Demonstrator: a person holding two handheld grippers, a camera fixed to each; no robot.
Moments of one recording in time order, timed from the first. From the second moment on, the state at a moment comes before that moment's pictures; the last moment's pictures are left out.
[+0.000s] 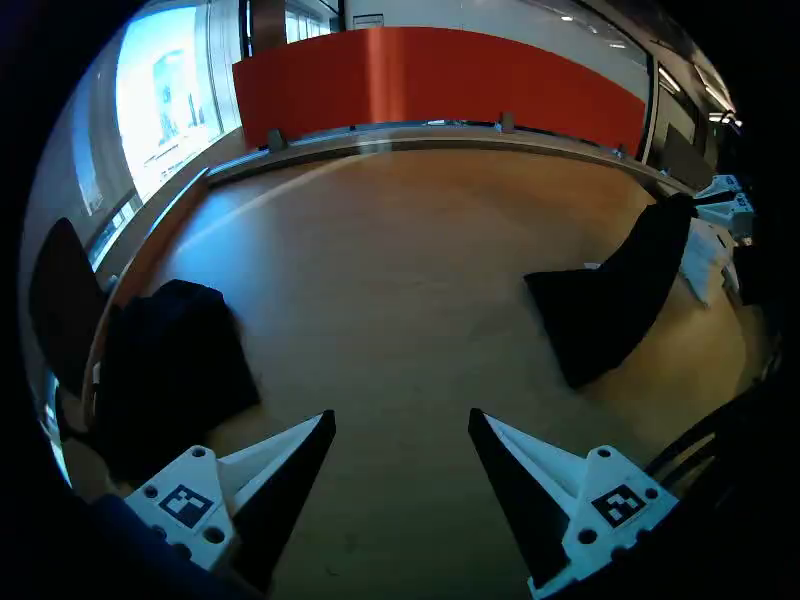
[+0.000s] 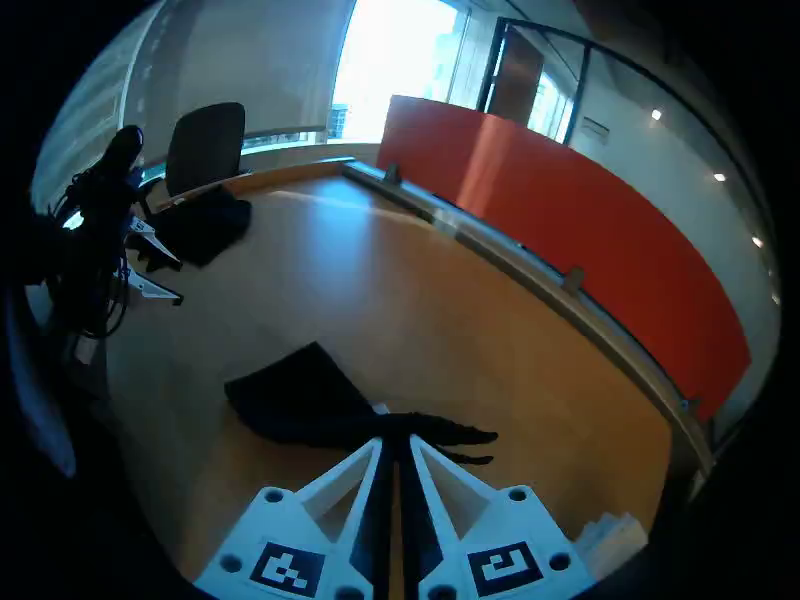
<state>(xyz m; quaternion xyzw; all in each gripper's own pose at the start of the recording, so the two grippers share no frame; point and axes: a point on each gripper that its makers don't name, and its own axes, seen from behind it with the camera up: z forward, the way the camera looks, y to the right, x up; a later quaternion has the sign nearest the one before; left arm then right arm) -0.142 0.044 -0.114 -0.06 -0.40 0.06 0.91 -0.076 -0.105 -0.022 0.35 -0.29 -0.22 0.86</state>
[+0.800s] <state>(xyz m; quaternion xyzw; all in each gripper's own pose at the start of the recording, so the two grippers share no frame) -0.131 0.042 -0.111 -0.06 -0.39 0.05 0.92 -0.107 -0.177 -0.042 0.42 -0.30 -0.23 0.83</state>
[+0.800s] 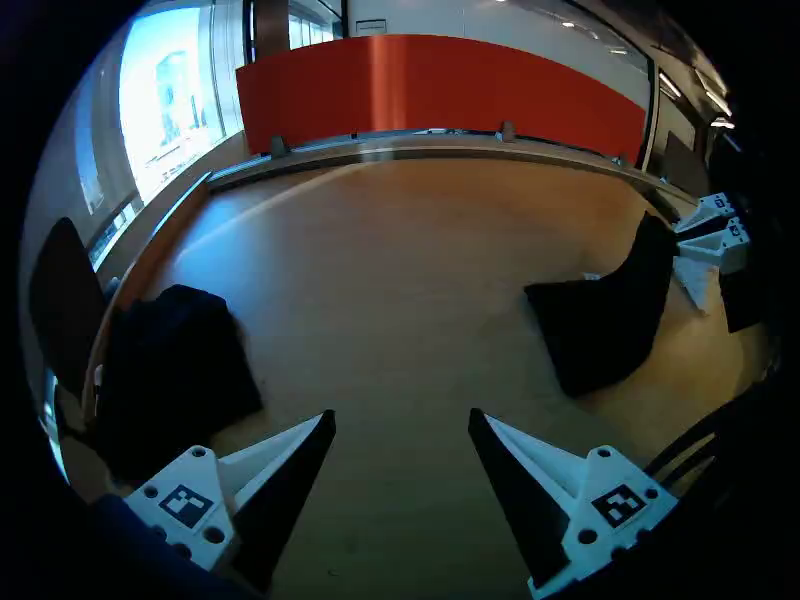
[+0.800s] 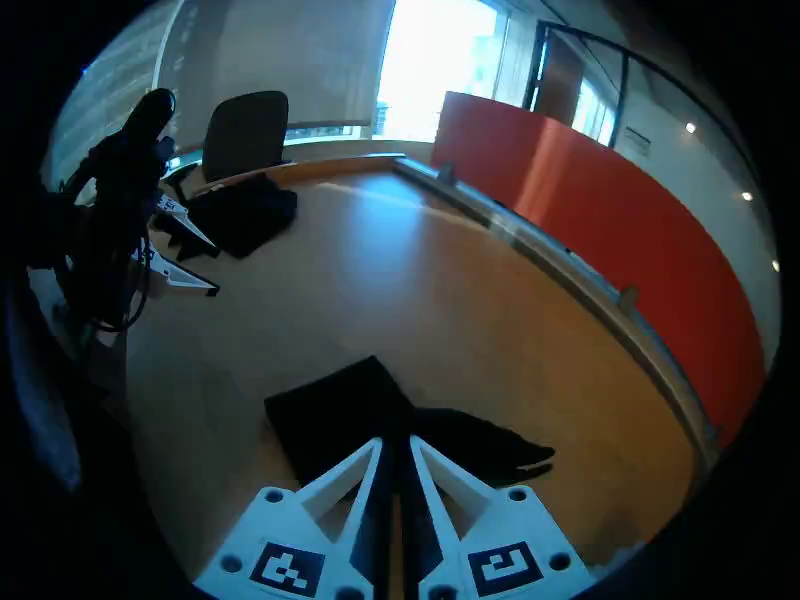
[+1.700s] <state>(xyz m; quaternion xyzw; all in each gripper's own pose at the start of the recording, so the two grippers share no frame) -0.131 0.026 -0.113 -0.05 -0.39 0.04 0.92 -0.134 -0.205 -0.063 0.43 -0.33 -0.20 0.81</state>
